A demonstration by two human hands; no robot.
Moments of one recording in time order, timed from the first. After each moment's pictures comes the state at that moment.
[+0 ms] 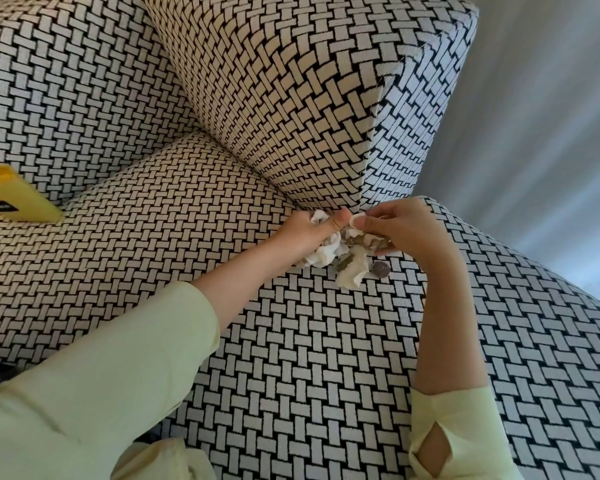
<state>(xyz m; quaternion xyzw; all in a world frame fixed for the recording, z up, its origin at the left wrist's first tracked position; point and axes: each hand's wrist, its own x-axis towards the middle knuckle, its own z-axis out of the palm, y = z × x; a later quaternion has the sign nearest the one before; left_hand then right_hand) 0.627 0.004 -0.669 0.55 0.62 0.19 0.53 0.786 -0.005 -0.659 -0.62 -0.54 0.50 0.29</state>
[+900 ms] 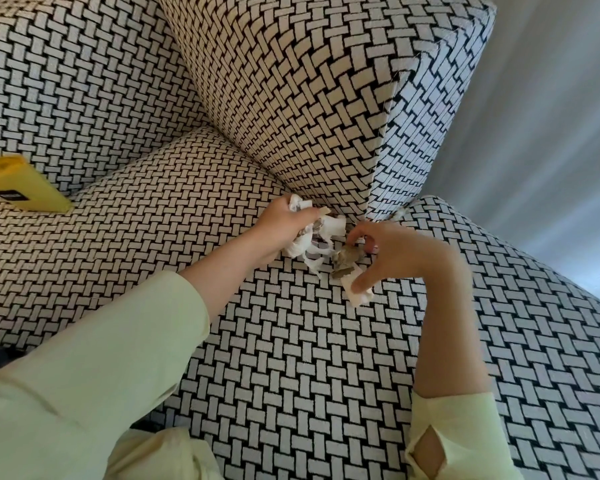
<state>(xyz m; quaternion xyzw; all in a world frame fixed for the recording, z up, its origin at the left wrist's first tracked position) 0.602 0.012 -0.668 0.49 0.64 0.29 0.52 0.777 -0.015 -0.657 -0.57 -0.73 0.38 -0.03</state>
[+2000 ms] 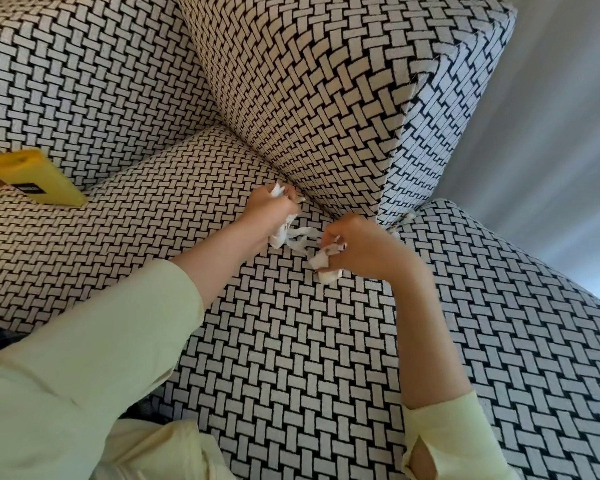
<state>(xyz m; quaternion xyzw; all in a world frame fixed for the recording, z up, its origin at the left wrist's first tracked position) 0.581 0.016 -0.655 0.41 0.68 0.35 0.50 0.728 -0.015 -0.659 -0.52 -0.77 0.35 0.08</state>
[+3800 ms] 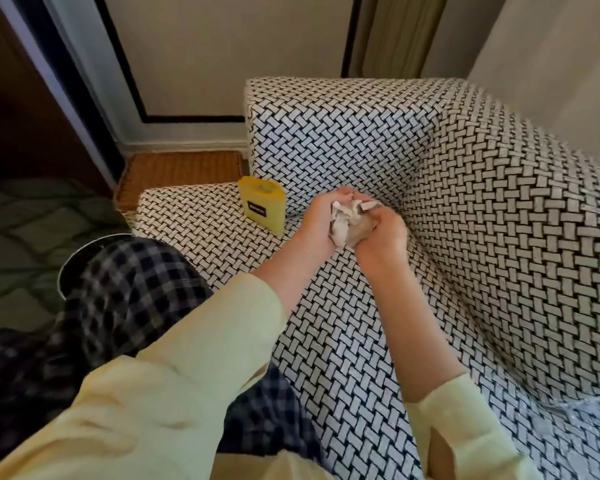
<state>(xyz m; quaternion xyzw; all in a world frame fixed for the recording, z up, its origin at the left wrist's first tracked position) 0.352 0.018 -0.569 0.11 0.46 0.66 0.58 0.430 0.020 -0.555 -0.39 -0.26 0.75 0.47</state>
